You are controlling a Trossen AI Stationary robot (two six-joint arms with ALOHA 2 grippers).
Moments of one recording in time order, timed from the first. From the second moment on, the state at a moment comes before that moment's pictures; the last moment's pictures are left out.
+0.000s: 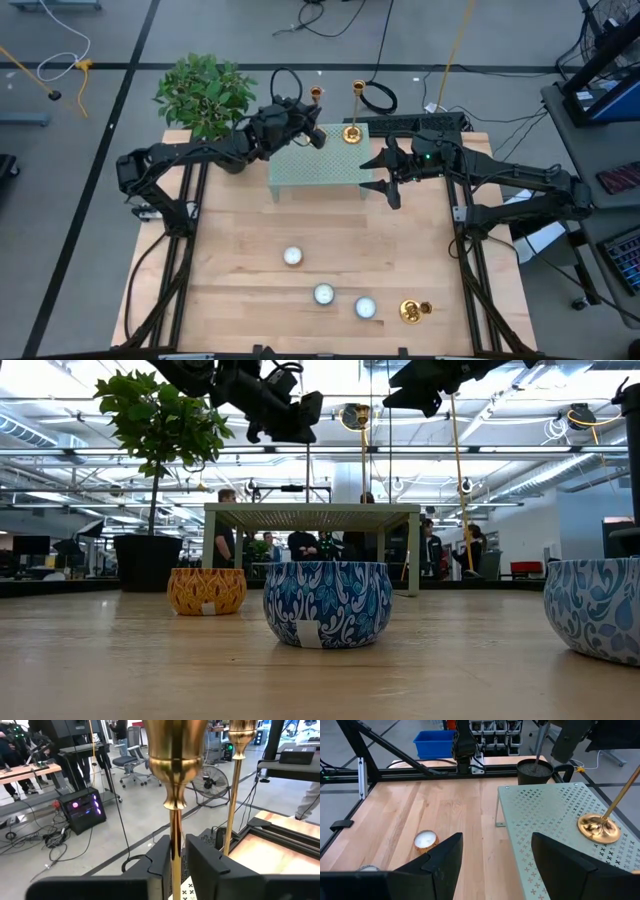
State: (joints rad) left arm 0.41 1.59 1.21 0.26 -0.41 0.03; right arm -0.27 1.09 0.98 -0.26 -0.24 -0.07
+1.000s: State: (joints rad) left arm 0.43 1.59 1.20 0.17 -0.41 0.03; right arm -0.27 1.00 0.98 -0.38 -0.24 -0.11
